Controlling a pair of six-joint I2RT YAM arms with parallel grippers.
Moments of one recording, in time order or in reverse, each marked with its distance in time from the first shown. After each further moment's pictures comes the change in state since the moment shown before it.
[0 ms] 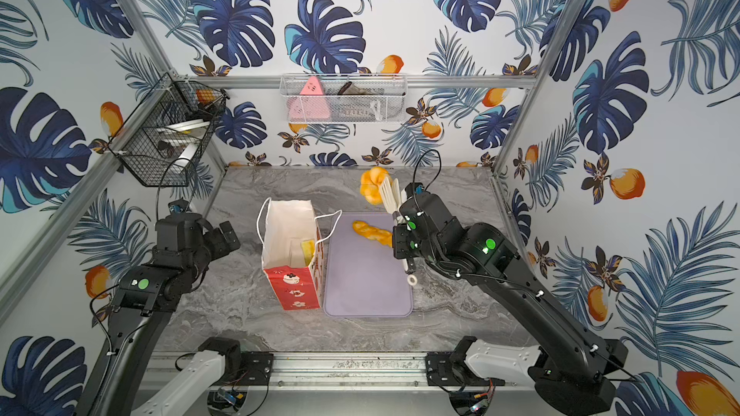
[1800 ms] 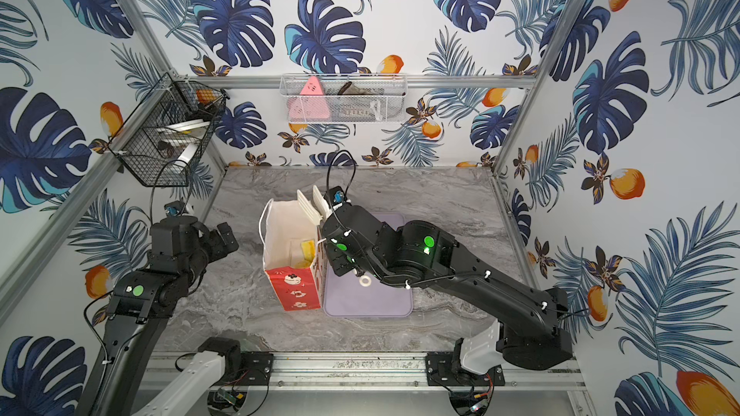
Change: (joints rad) left arm 0.000 -0.032 0.001 -0.009 0.006 0.000; right arm 0.402 0.289 0.343 0.011 0.228 -0.084
